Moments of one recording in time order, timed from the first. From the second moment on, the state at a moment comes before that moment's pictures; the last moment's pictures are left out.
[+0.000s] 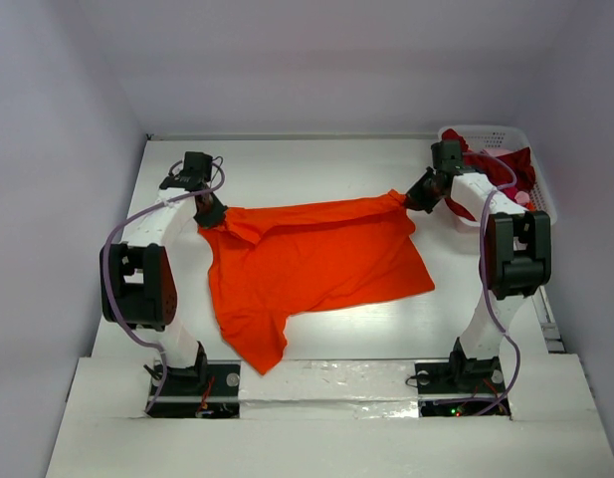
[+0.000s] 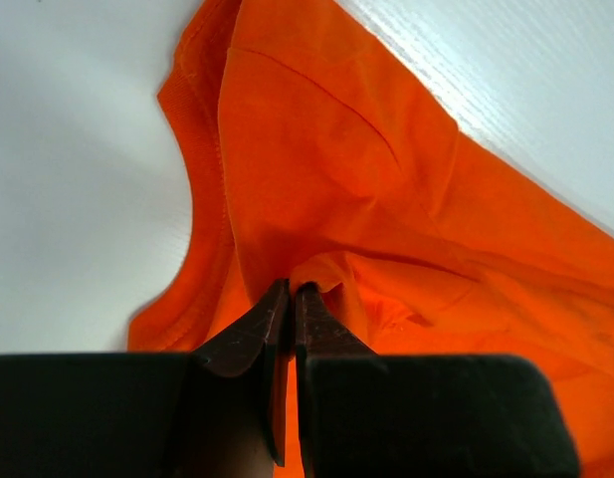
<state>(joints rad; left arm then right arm) -0.08 1.65 1.26 -0.70 -0.13 -0.72 0.06 1.88 1.41 -0.54 -0.11 0.86</state>
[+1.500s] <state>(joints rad) -0.08 1.59 1.14 -0.73 -0.15 -0.70 0.07 1.83 1.33 -0.57 -0.05 0.86</state>
